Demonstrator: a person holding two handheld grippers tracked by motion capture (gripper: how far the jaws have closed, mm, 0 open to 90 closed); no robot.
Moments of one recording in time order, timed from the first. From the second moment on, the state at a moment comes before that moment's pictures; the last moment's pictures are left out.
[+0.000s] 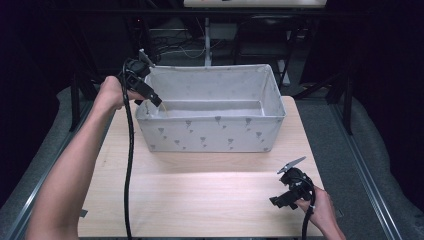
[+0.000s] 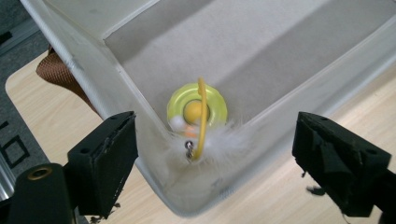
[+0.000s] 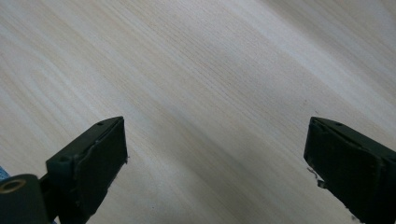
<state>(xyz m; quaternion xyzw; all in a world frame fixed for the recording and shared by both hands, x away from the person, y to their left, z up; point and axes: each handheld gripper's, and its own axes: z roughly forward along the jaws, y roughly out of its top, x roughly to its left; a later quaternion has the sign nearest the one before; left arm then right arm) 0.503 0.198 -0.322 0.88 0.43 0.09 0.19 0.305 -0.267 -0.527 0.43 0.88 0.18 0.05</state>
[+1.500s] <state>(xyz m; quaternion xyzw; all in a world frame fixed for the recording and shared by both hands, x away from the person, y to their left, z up) 0.358 0.225 -0.403 0.90 0.38 0.08 0.17 0.302 -0.262 -0.529 0.43 0.88 0.18 0.06</state>
